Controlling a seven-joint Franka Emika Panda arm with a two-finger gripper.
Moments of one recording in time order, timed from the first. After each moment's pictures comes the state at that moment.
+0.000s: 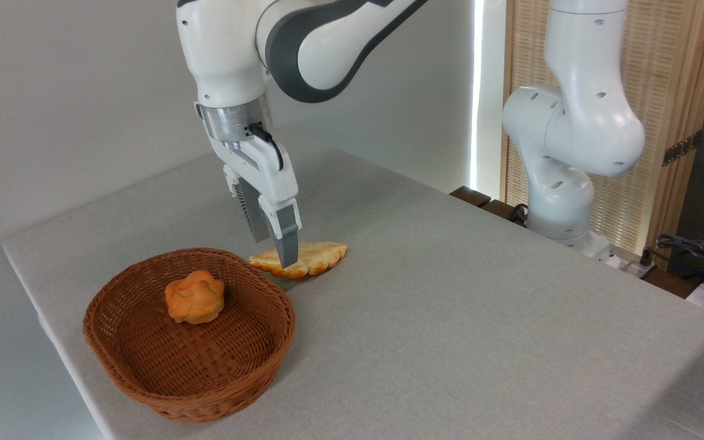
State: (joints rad) arm -0.14 -0.07 -0.18 -2.06 -0.05 1.98 0.58
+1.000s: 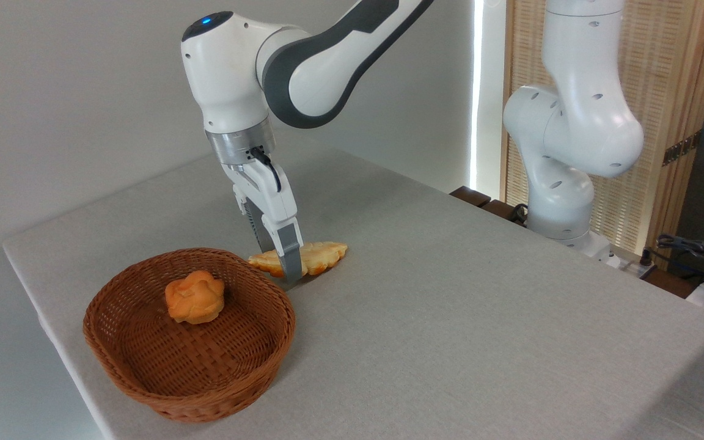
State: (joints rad) arm -0.18 -0.03 -0.18 -2.10 0.00 2.03 0.58
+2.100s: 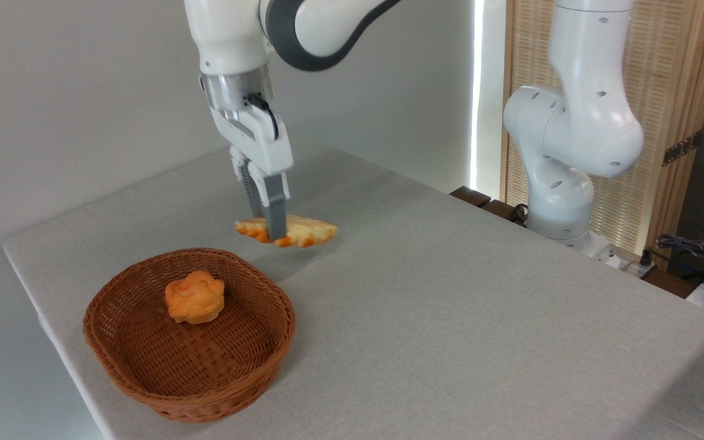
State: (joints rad) arm -0.18 -0.13 -0.17 -2.04 -0.01 1.95 0.58
